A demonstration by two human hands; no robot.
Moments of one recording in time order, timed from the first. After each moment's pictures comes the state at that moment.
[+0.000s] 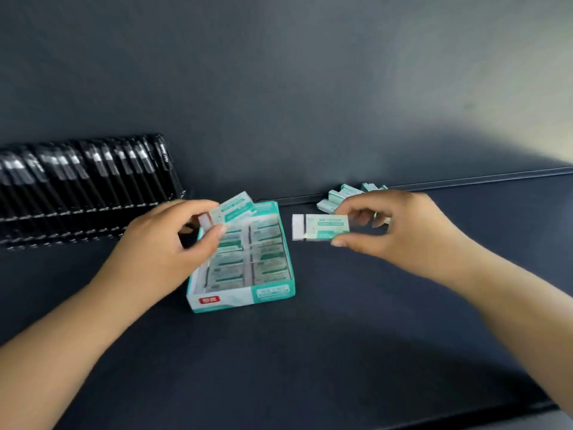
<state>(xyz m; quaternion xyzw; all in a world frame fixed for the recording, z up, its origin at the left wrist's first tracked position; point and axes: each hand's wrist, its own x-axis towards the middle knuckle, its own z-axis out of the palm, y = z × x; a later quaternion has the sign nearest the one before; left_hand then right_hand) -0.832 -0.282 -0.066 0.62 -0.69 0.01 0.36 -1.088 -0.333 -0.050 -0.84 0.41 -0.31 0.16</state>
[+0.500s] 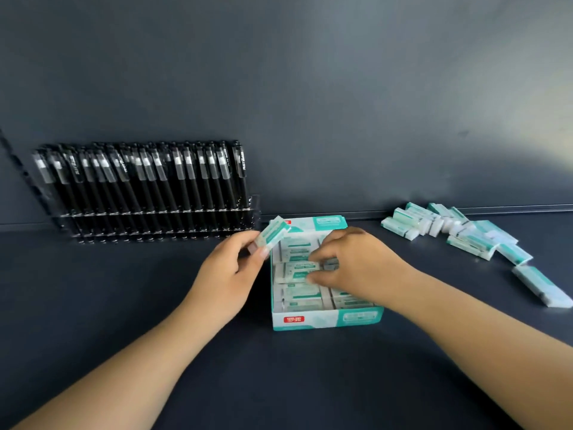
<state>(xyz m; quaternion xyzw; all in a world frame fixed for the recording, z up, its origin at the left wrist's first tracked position) -0.787 -0.299 -0.113 0.64 -0.59 -0.18 0.45 -0.961 -0.358 -0.080 -0.90 0.43 -0.08 0.06</state>
